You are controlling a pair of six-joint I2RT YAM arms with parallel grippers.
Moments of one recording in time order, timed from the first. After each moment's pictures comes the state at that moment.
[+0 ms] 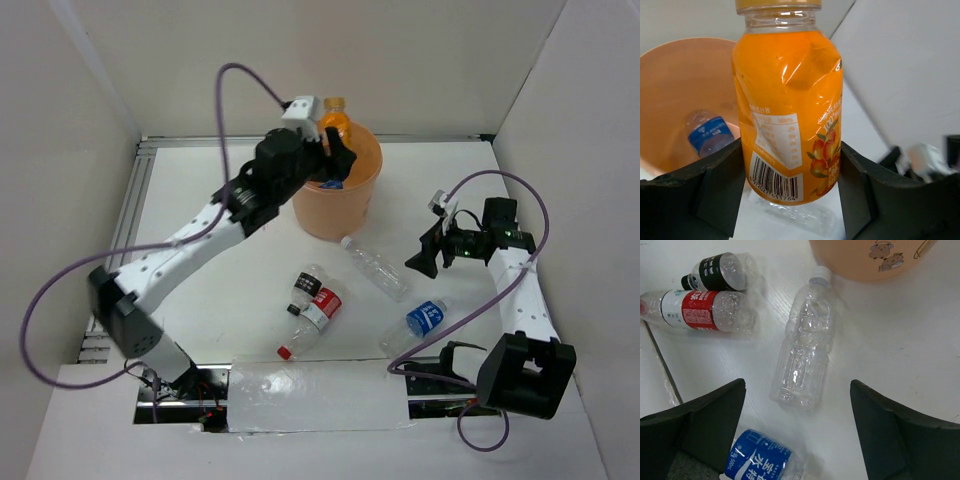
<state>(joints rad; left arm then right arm) -0.74 1.49 1.55 -0.17 -0.19 -0.47 -0.23 1.14 0.89 -0.80 -1.01 -0.86</state>
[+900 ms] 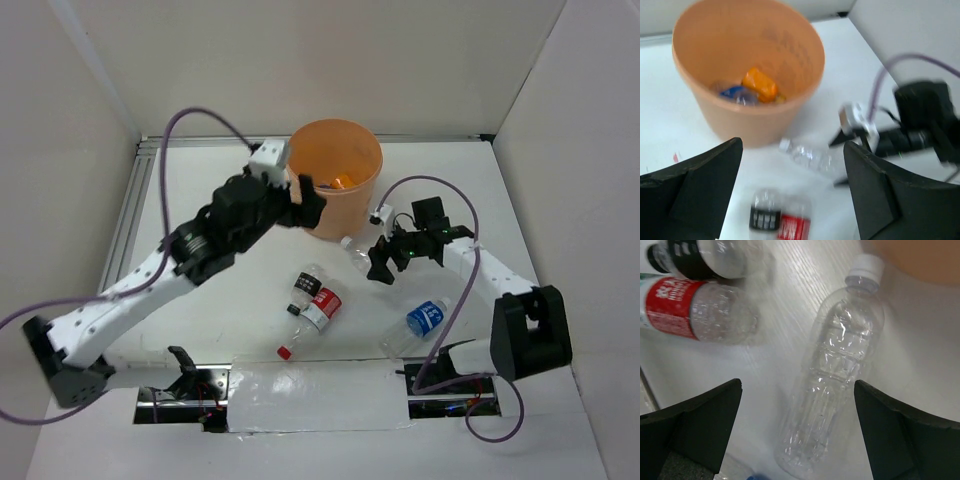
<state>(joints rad) -0.80 1.35 1.46 -0.33 -0.31 -0.37 0.20 1.30 0.82 -0.48 -0.71 -0.59</state>
